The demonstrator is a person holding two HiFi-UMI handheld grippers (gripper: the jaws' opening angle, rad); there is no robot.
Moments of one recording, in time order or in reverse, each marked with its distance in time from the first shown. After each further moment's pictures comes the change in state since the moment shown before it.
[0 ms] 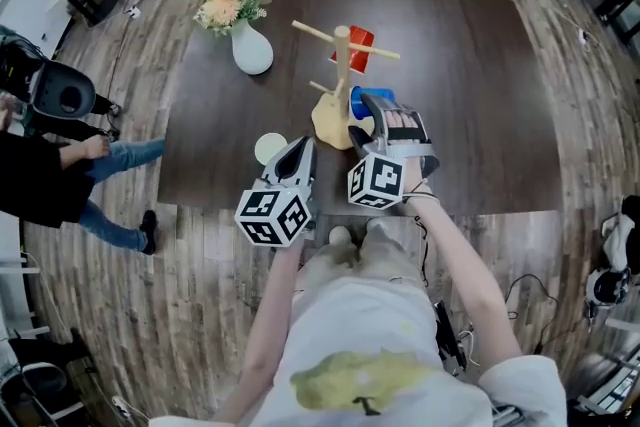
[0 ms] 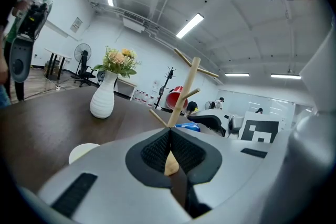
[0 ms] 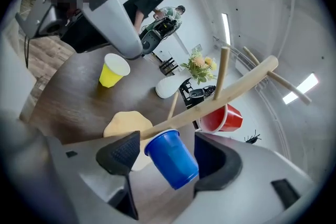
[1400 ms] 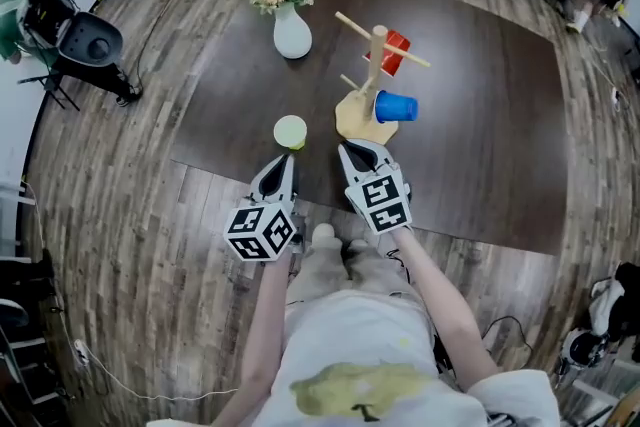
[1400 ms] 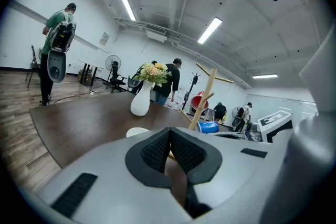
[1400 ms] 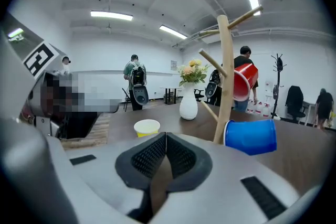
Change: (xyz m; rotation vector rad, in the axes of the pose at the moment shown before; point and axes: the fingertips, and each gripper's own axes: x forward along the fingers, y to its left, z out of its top) left arm -0.083 0.032 -0.018 -0.077 -0.080 0.299; right arm -0.044 0.055 0.058 0.842 -0.353 0.383
